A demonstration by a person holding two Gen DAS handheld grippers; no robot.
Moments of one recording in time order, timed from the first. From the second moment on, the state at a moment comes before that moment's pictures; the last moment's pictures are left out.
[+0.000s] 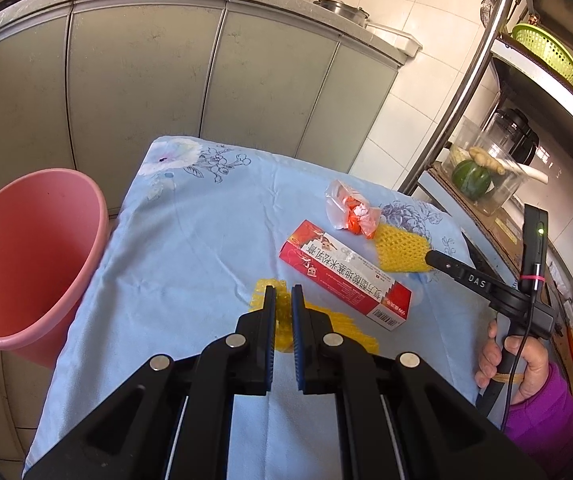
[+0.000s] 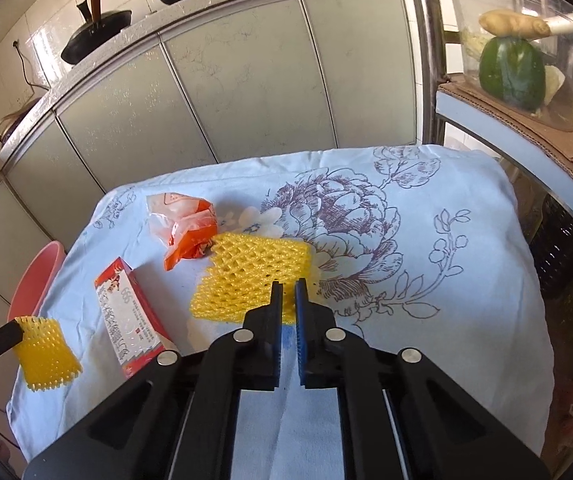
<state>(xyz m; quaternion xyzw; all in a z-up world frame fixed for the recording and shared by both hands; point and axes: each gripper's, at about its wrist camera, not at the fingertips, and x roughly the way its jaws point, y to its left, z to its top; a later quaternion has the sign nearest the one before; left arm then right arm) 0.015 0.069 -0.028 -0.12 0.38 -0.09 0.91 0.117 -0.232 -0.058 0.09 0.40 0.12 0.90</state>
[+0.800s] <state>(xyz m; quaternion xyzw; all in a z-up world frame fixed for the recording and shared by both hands) -0.007 0.080 0.007 -0.12 0.33 -0.08 0.93 0.042 -0.220 0.032 0.09 0.29 0.17 0.94</state>
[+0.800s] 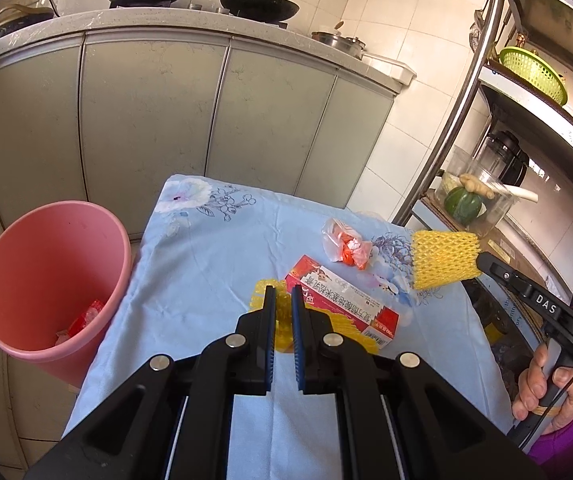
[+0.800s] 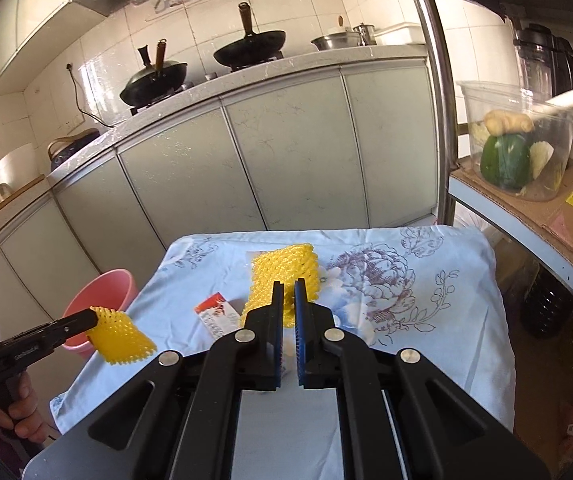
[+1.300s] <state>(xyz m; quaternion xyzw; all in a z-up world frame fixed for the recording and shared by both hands) -0.016 0.092 0.017 -0.12 0.32 -0.07 0.94 0.038 -0.192 0.046 0.07 0.28 0.21 0.93</state>
